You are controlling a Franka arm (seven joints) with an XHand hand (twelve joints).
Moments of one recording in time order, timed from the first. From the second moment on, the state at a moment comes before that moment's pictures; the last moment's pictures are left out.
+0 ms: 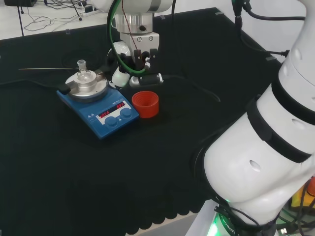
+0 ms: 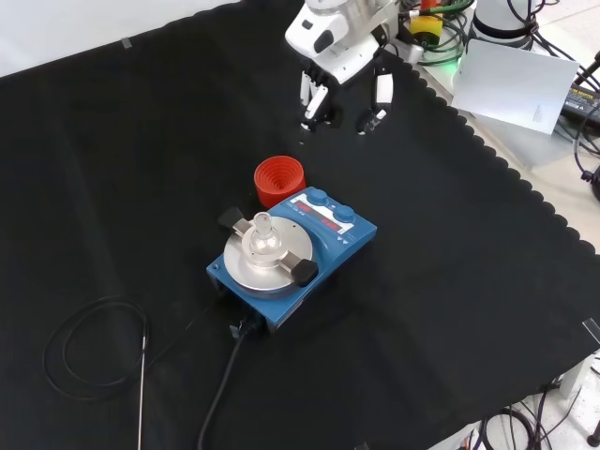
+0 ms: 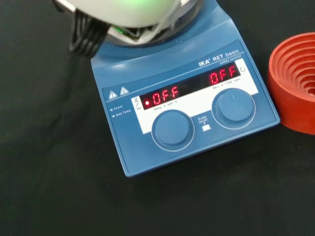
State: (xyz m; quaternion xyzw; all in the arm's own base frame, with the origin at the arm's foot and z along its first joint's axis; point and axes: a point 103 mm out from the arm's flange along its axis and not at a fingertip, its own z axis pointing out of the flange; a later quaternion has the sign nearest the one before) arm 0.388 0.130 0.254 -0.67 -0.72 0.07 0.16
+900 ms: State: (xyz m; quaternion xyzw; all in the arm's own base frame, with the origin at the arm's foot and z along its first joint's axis) arm 0.364 0.142 0.236 -0.65 -0.72 0.15 0.21
